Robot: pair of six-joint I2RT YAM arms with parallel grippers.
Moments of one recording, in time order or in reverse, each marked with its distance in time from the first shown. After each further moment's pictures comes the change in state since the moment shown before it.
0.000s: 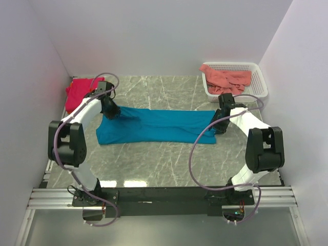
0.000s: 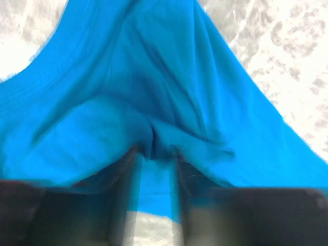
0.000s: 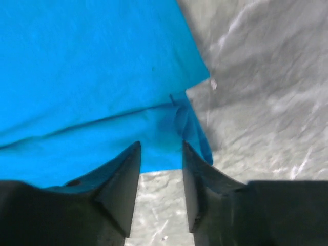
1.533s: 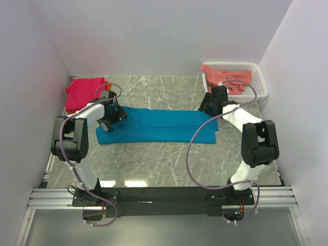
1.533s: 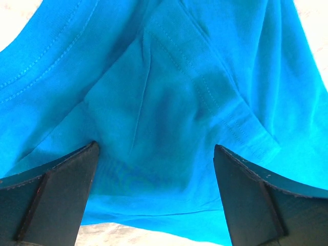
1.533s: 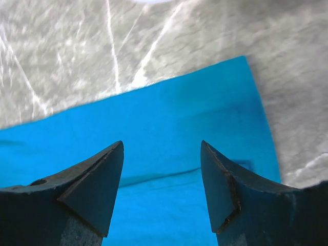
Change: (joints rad) left arm 0.004 0.074 -0.129 0.121 0.014 0.003; right arm 0.085 0.085 0.063 0.417 0.086 -0.062
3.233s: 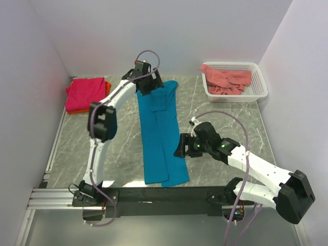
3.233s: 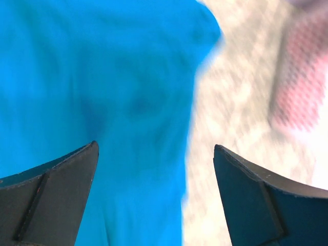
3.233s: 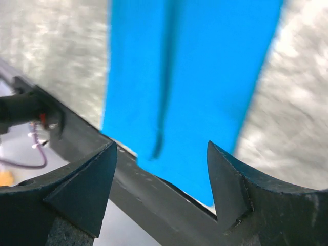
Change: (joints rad) left arm -0.249 0.627 1.039 0.018 0.204 0.093; right arm 0.554 -0.651 -0.455 -0.135 -0.325 0.082
